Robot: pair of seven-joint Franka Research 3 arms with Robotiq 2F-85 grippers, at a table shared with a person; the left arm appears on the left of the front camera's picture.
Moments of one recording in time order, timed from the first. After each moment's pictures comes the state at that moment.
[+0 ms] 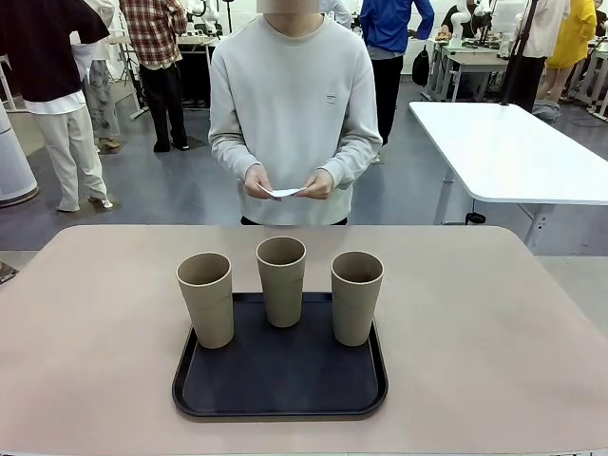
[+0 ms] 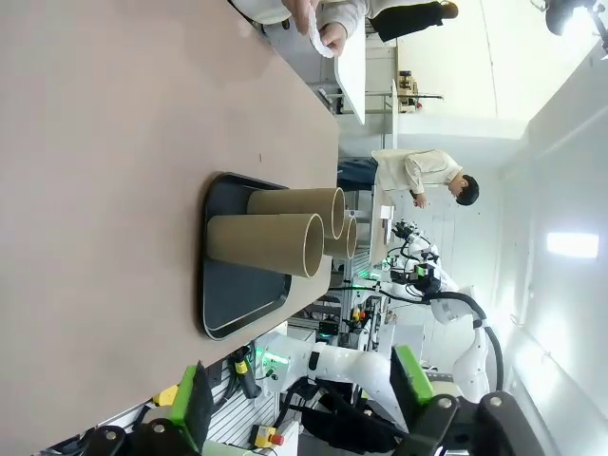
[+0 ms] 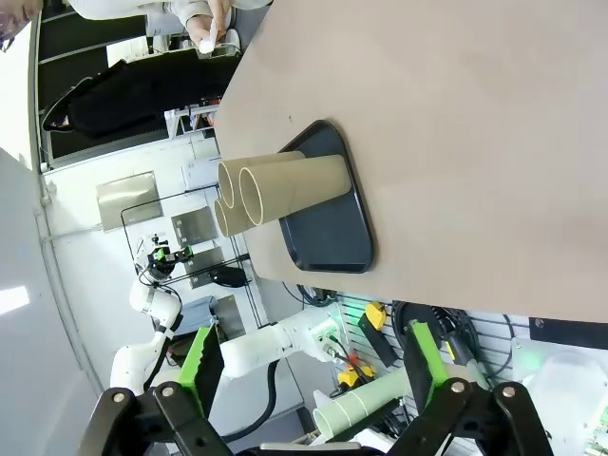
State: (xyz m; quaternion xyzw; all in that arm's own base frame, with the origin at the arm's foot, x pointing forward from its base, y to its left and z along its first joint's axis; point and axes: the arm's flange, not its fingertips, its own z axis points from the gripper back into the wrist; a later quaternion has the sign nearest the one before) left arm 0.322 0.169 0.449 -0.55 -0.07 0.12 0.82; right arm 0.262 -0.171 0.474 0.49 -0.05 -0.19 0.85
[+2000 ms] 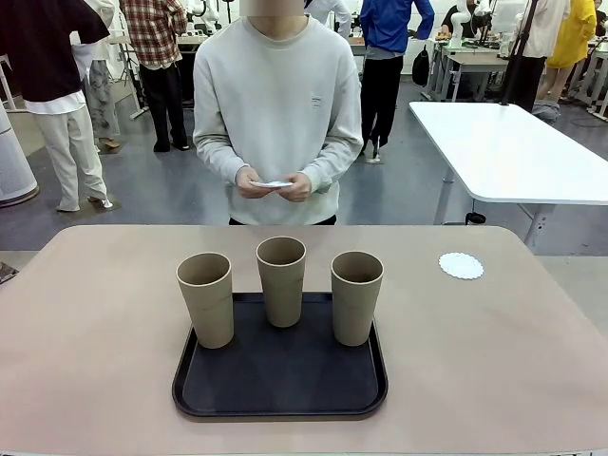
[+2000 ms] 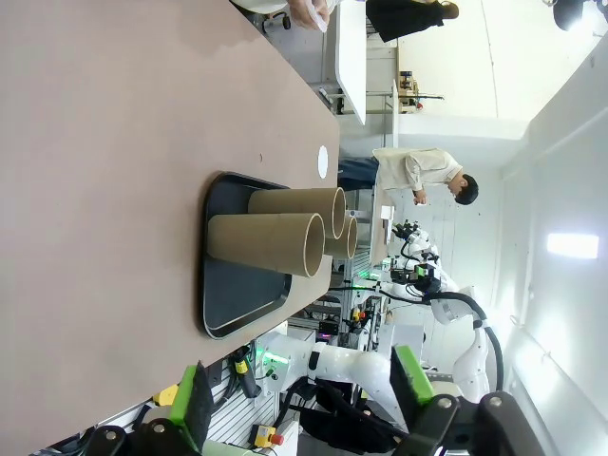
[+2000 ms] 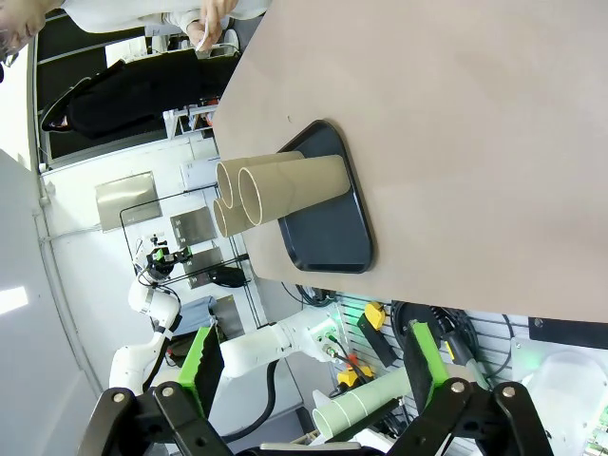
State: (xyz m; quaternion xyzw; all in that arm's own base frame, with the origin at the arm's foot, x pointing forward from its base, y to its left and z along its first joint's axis) left arm 0.322 0.170 0.449 -0.55 -0.06 0.12 0.82; right arm 0.263 -0.170 0.474 0.49 -0.05 -0.19 0.85
